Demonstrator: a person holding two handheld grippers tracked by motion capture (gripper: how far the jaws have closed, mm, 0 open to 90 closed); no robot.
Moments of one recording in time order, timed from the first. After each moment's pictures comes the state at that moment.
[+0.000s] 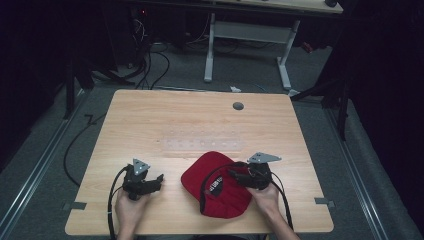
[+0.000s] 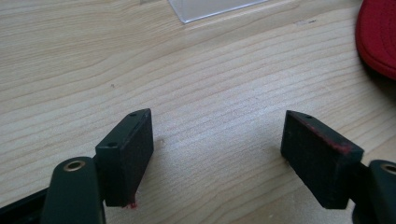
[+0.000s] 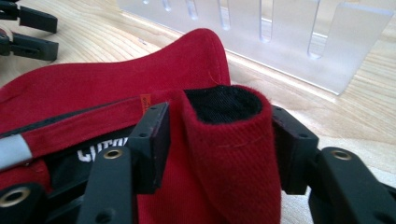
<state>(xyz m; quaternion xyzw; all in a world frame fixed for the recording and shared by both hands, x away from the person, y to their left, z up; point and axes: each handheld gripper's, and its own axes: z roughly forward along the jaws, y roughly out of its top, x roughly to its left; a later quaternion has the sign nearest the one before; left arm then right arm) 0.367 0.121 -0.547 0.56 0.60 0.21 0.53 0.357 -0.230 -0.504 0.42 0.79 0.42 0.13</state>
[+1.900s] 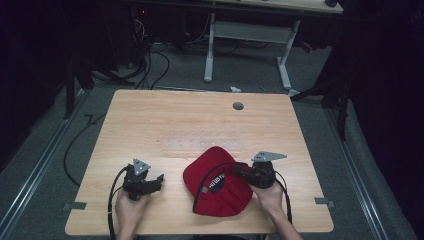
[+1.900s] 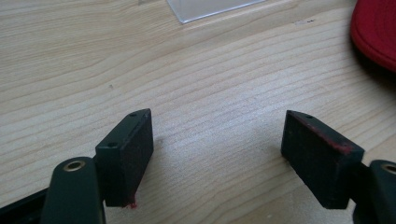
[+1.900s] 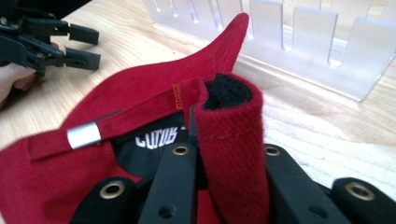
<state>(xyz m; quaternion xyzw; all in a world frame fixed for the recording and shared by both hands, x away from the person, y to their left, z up) 0.367 0.120 -0.547 0.56 0.60 0.21 0.53 0.353 -0.239 -0.489 0.41 0.79 0.45 0.08</state>
